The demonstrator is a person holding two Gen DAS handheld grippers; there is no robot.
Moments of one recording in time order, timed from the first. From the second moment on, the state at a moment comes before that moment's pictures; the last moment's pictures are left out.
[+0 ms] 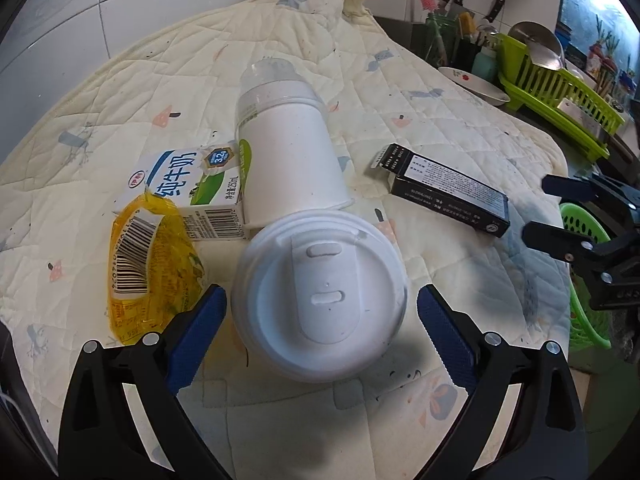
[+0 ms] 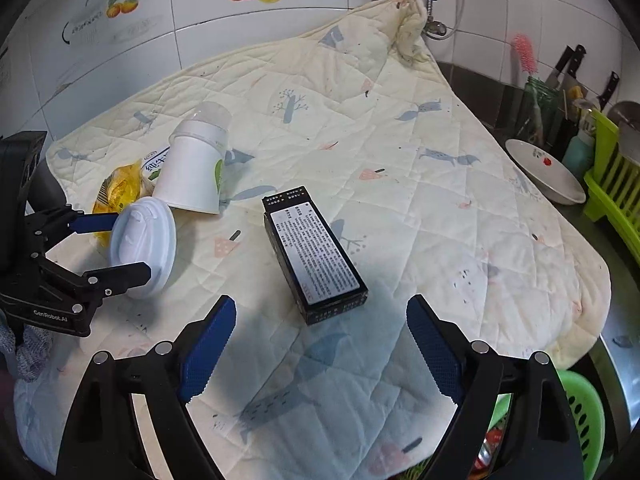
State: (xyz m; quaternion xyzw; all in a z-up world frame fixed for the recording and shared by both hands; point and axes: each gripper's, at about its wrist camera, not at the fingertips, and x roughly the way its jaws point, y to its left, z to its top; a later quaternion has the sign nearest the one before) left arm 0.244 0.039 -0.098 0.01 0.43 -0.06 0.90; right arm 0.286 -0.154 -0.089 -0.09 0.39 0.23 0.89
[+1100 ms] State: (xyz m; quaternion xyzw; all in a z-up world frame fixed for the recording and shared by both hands) left arm 0.218 0.049 -0.075 -0.02 0.40 -0.09 0.91; right arm 0.362 -0.110 -0.134 -0.14 0.43 0.26 0.85
